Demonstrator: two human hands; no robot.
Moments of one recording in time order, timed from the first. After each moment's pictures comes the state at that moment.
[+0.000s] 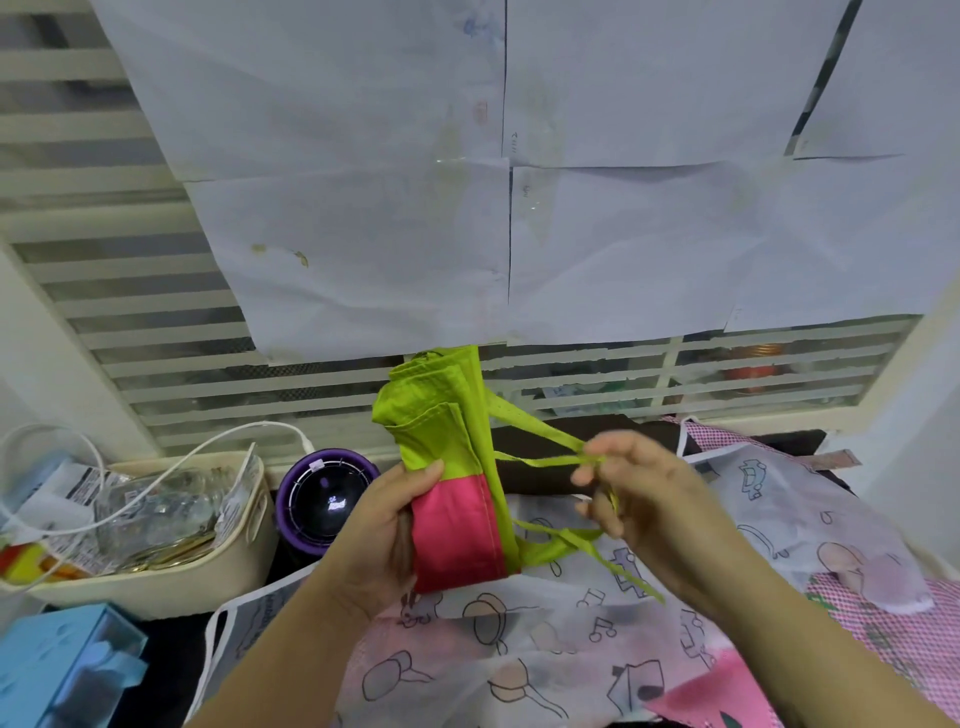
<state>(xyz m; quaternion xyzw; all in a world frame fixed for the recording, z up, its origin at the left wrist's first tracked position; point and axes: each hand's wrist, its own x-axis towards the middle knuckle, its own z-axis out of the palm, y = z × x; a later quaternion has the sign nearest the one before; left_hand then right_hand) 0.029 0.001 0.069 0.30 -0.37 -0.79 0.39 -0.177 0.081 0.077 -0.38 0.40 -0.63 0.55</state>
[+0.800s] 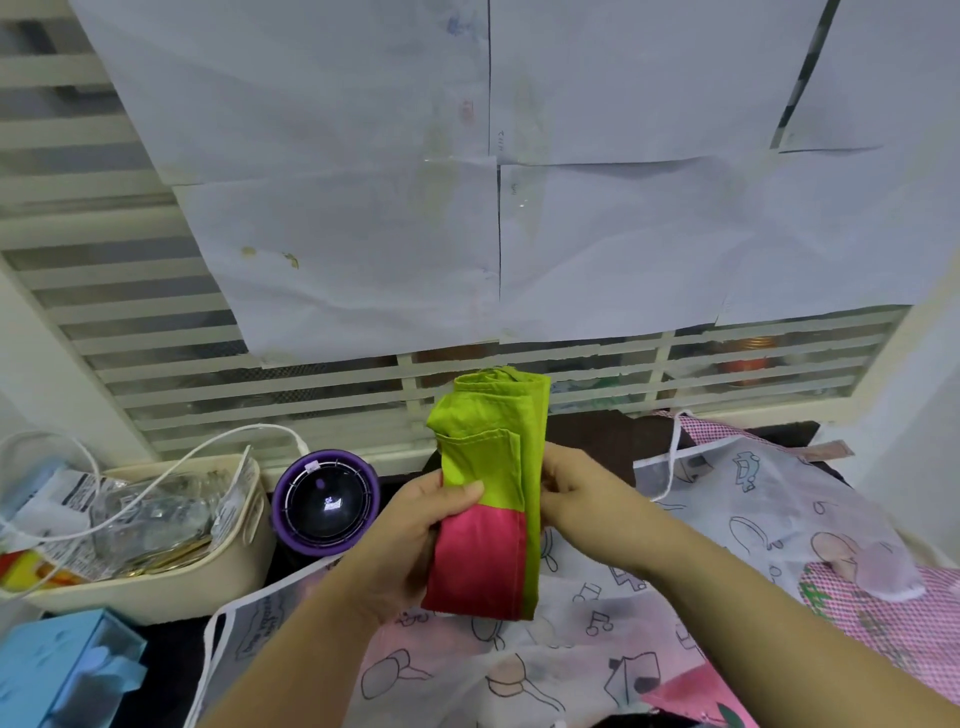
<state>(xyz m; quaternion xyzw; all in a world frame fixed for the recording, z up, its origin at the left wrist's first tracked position) 0.017 0.006 0.064 0.33 -0.46 -0.77 0.30 -0.152 0.051 0.077 -0.63 0.57 -0.36 0.39</state>
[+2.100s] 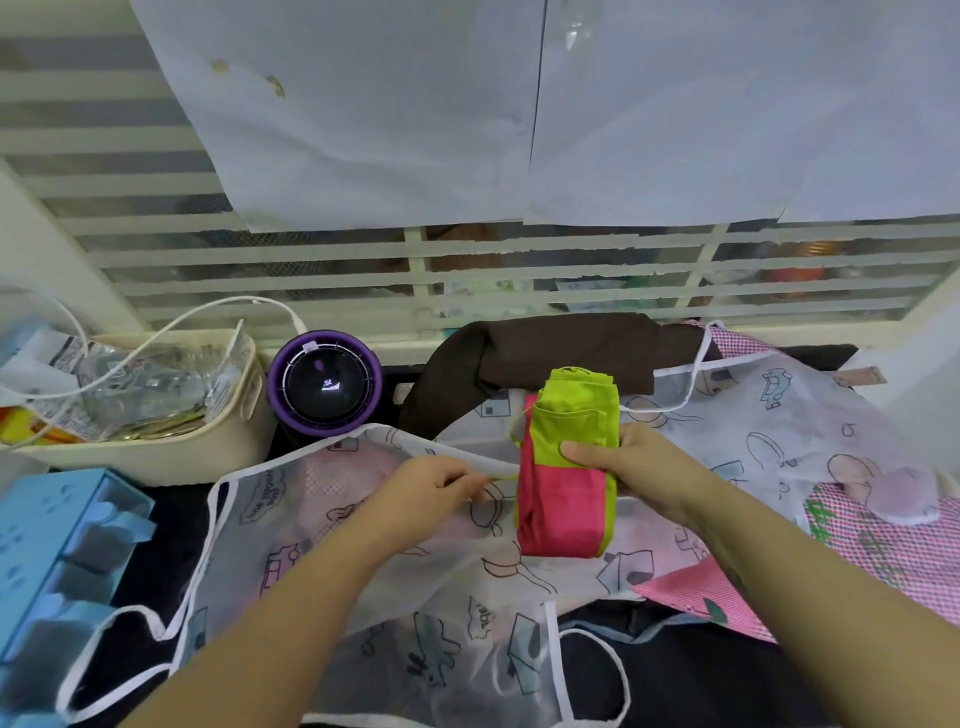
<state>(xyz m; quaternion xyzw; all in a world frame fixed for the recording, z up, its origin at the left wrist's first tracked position) 0.032 0.005 -0.038 0.49 -0.75 -0.44 0.08 -0.200 0.061 -0.018 -0.40 0.64 -0.34 0.56</state>
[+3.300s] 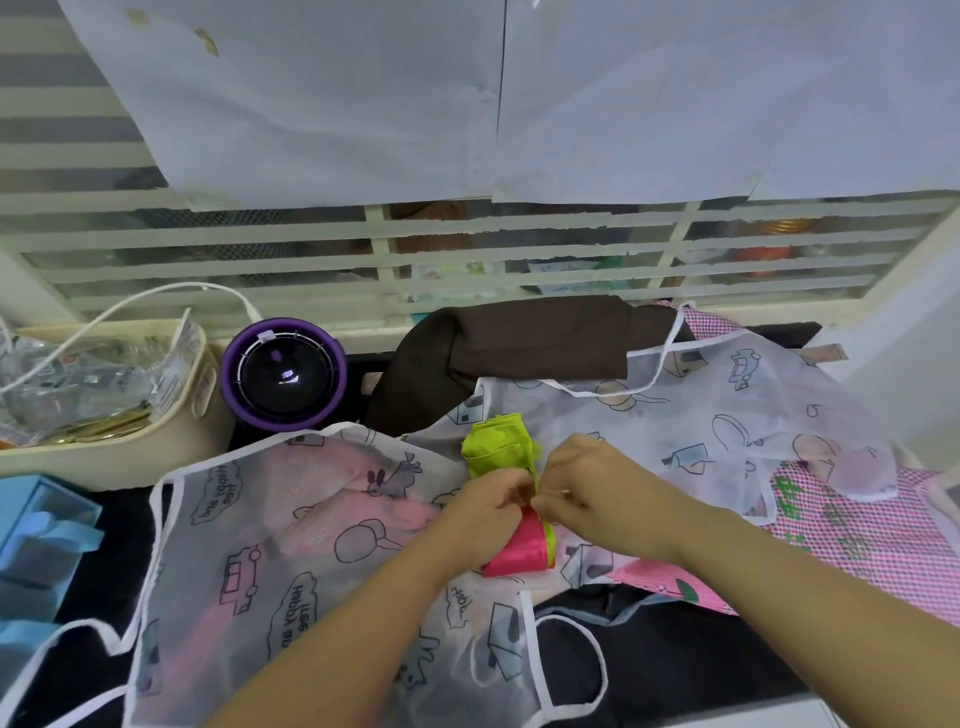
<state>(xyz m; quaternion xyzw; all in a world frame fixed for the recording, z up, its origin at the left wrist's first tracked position) -0.034 0.033 -0.084 0.38 -0.75 -0.53 0.11 -0.195 0.083 -0.031 -0.79 0.58 -0.08 0.20</state>
